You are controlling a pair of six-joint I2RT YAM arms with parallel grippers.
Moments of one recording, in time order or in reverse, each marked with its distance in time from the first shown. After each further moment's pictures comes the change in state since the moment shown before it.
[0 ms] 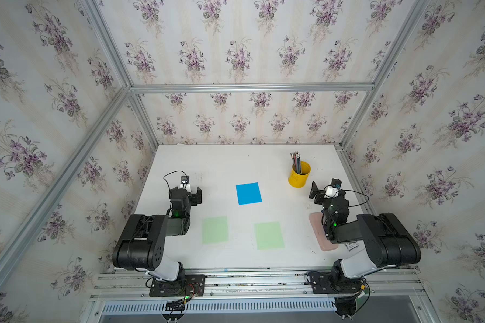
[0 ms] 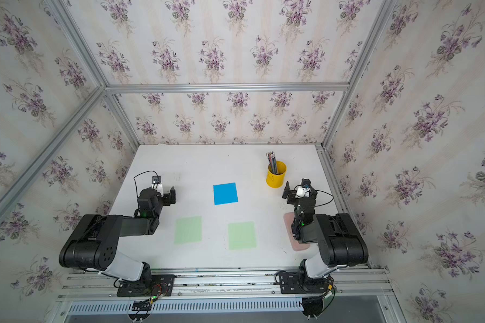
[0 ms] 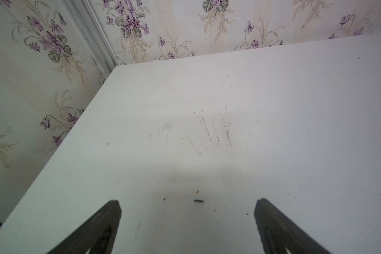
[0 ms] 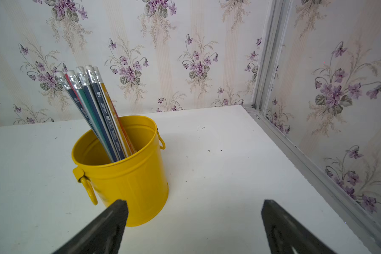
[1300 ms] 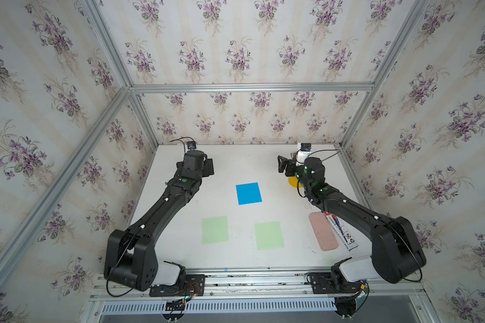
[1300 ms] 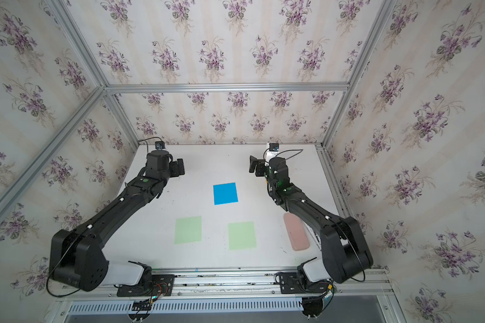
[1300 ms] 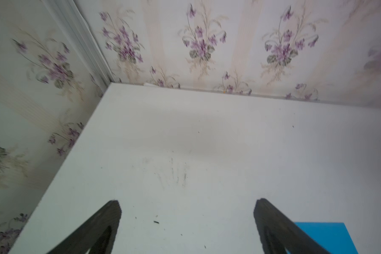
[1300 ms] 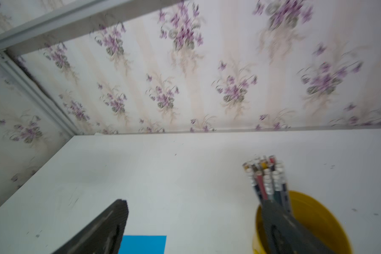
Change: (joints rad) left arm -0.234 -0.080 0.771 -1.103 -0.178 -0.344; right arm 0.369 -0.044 0.712 -0.933 -0.094 0.241
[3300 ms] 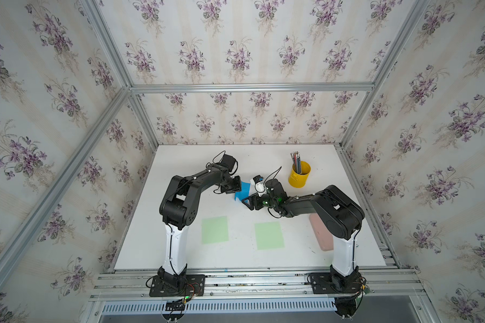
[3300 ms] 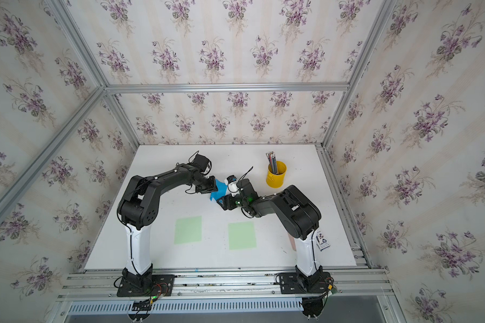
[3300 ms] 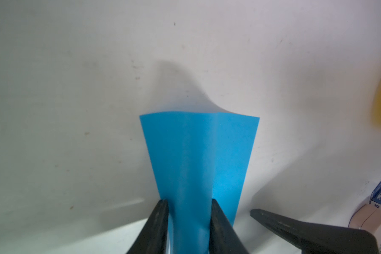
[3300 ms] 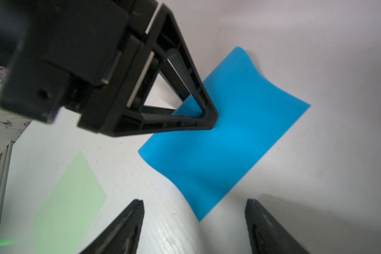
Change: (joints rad) left arm -0.122 0.640 0.340 -0.285 0.622 -0.254; right arm 0.222 0.473 -0.021 0.156 -0.418 0.017
